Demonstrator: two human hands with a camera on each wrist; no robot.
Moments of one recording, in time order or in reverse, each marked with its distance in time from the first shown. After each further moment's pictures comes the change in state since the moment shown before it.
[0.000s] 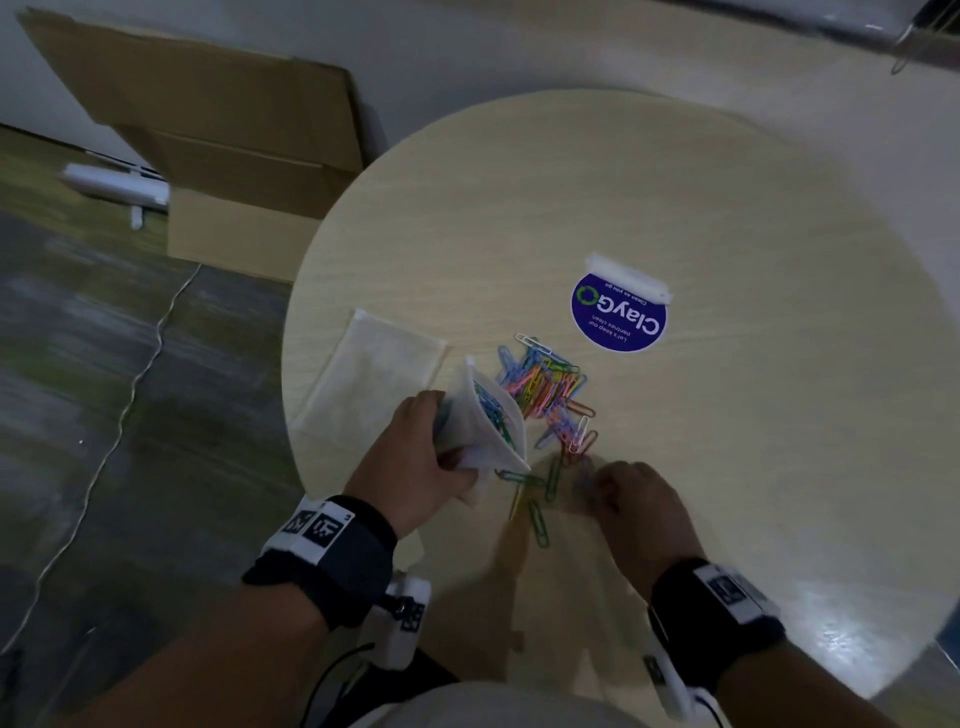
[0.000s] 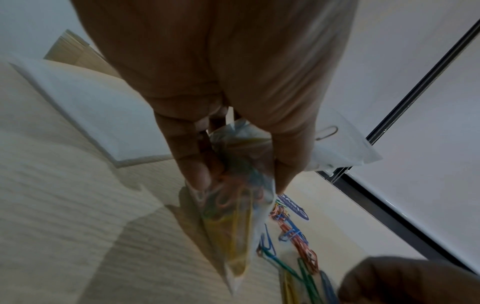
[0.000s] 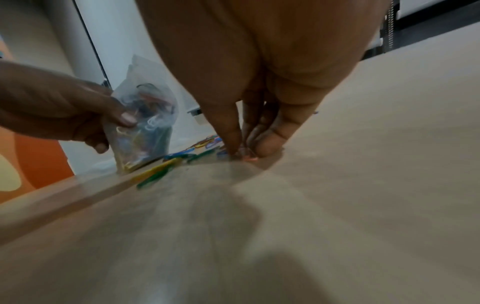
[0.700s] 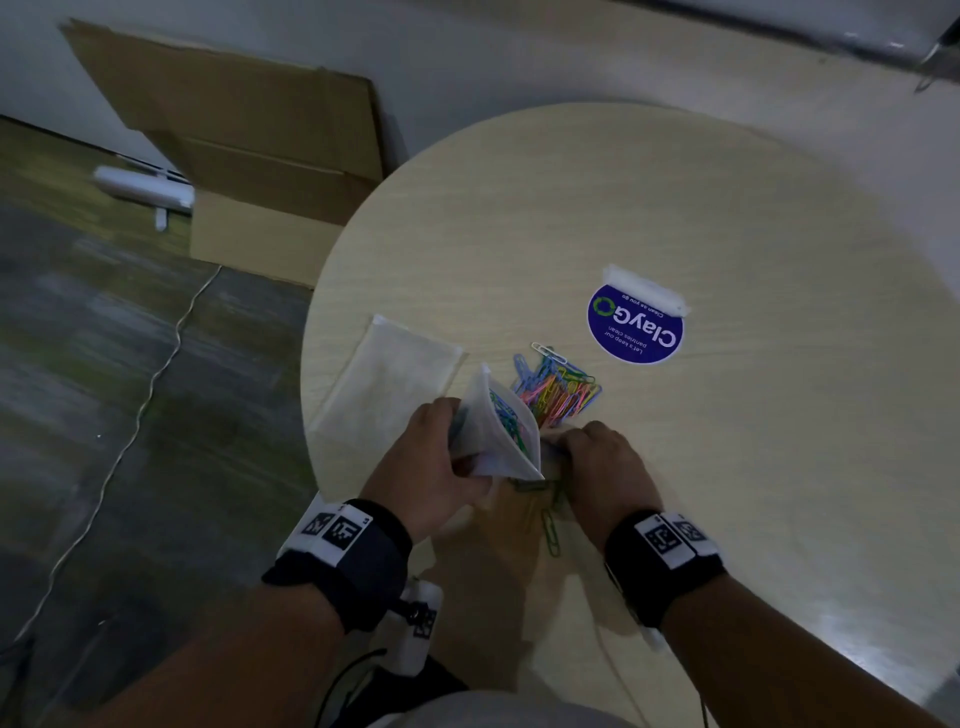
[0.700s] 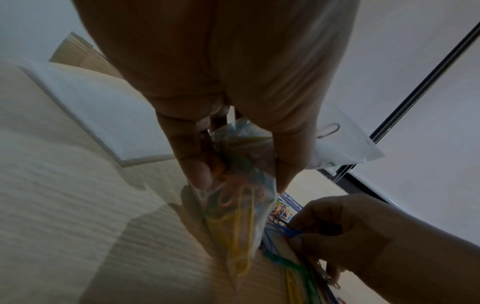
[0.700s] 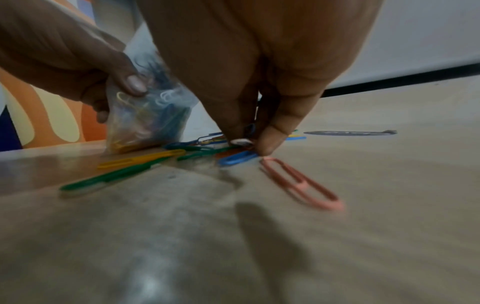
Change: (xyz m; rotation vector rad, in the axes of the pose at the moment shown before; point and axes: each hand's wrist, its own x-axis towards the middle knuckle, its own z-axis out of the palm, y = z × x) left_hand -0.003 0.001 -0.001 -0.031 -0.011 -0.007; right_hand 0.045 -0.042 0.011 -0.220 0.016 -0.249
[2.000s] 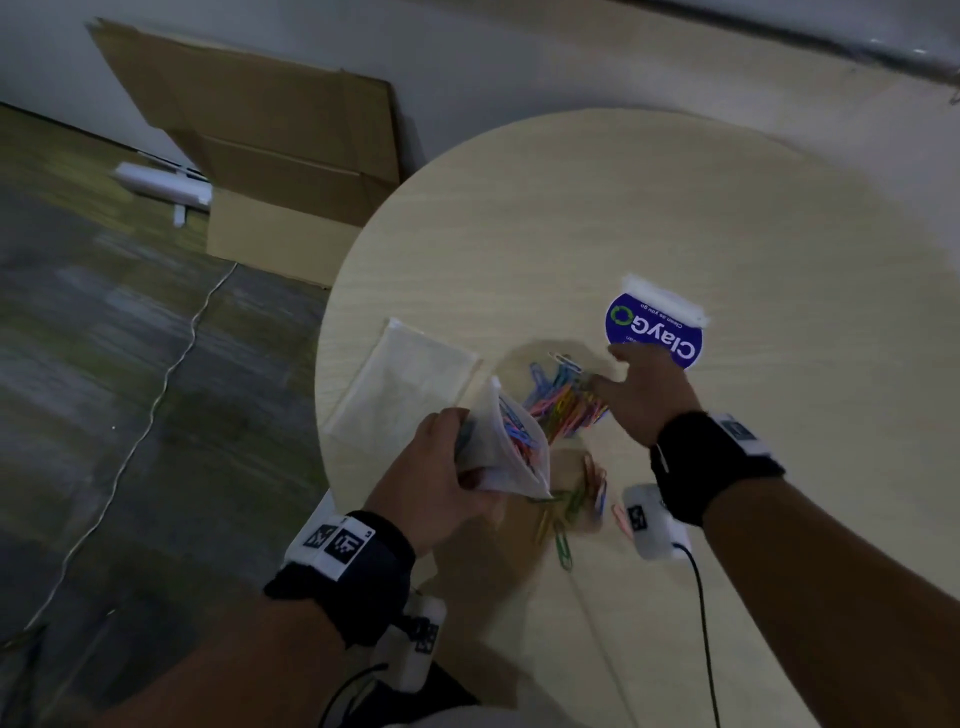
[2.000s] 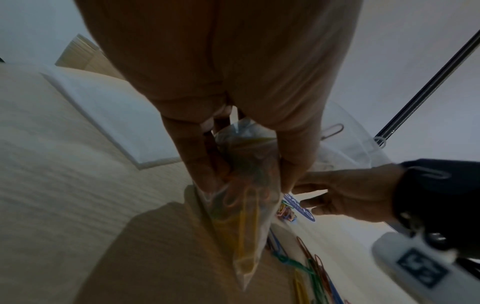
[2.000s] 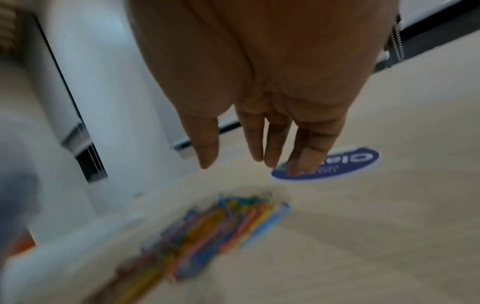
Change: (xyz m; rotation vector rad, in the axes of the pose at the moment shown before) left_hand -0.001 -0.010 -0.004 -0.011 0.005 0.027; right_hand 0.071 0.010 -0.069 0.281 0.008 0.223
